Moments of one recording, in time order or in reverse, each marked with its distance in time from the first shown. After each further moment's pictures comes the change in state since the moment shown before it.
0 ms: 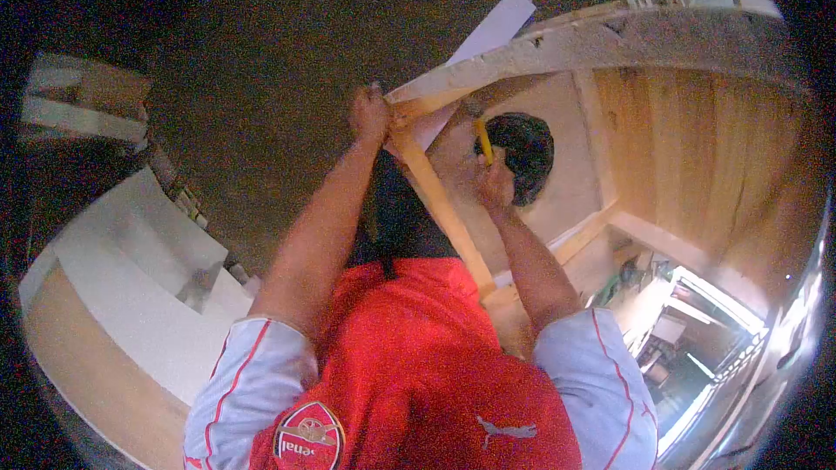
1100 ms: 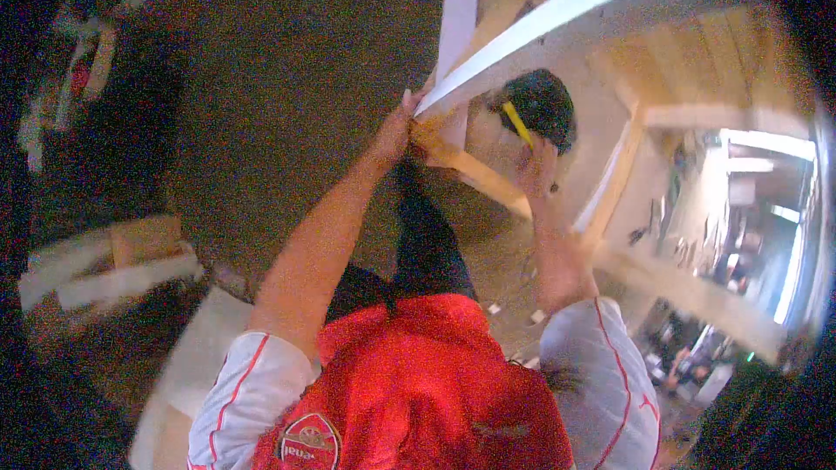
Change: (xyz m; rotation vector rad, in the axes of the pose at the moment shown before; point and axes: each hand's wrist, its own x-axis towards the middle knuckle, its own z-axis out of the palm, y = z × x) left_hand 0.048 0.007 -0.019 -0.526 -1.231 0.138; right_hand -0.055 0.010 0.044 -0.333 0.585 0.105
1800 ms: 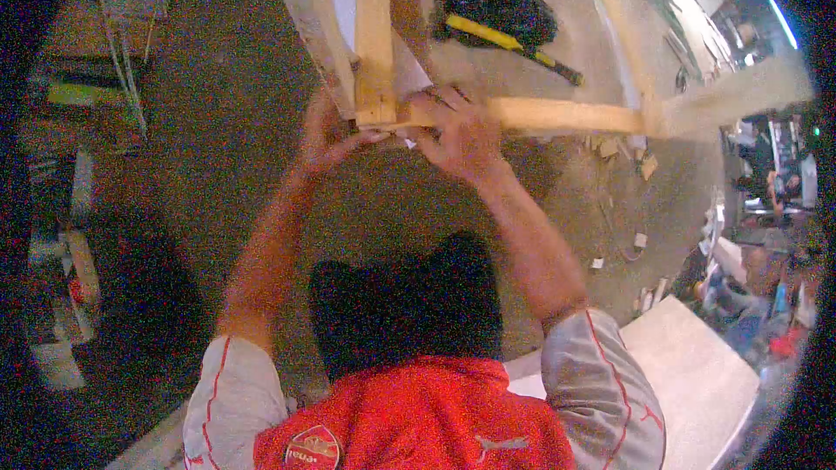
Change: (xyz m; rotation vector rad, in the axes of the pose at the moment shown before) left_hand 0.065 -0.022 -0.082 0.877 -0.546 0.952; right_hand -0.027 -0.196 0.005 0.156 0.222 0.034
